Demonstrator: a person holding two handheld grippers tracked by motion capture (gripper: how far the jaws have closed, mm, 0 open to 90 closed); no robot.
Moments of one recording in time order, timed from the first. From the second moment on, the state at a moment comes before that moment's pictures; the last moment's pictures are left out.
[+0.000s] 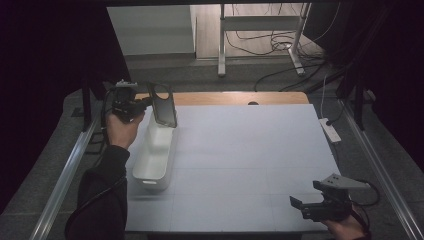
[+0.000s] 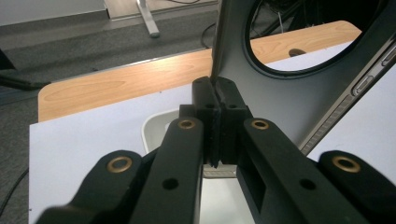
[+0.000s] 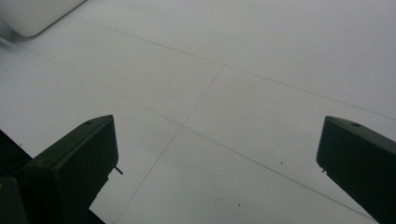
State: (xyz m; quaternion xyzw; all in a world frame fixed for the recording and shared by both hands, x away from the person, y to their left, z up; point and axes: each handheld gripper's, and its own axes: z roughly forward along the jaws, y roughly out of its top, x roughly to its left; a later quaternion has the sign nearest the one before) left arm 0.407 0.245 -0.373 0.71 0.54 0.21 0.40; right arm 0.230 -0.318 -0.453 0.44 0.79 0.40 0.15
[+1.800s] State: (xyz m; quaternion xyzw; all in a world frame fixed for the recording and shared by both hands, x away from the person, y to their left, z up) left arm 0.434 0.260 -0.421 0.68 0.59 0.21 0.38; right arm 0.231 -0.318 -0.455 0.44 0.79 0.39 0.14
